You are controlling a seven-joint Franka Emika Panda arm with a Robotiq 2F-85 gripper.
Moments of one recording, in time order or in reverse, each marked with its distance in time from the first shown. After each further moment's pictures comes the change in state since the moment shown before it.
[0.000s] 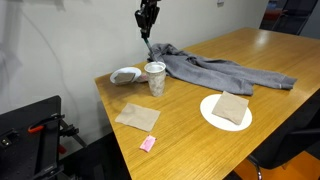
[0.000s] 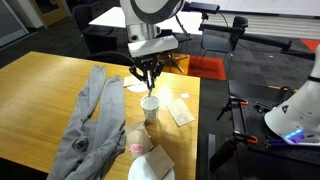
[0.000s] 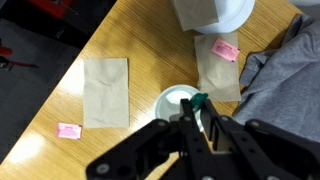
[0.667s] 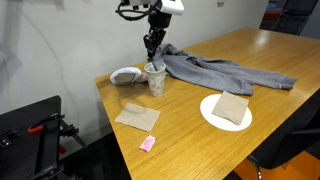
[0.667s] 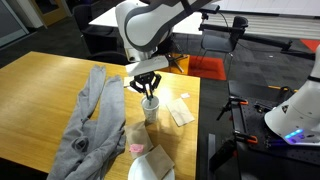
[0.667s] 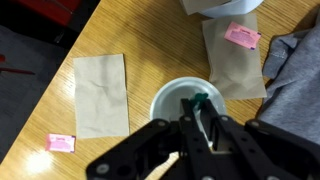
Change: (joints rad) arm -0.006 0.174 -0.005 0.069 0.003 0.044 0.042
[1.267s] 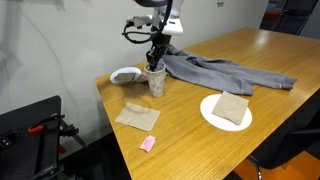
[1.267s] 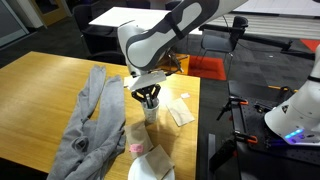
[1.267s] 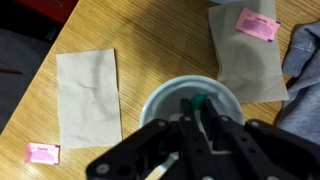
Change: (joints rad) arm 0.009 0.105 0.000 0.008 0.000 0.085 0.000
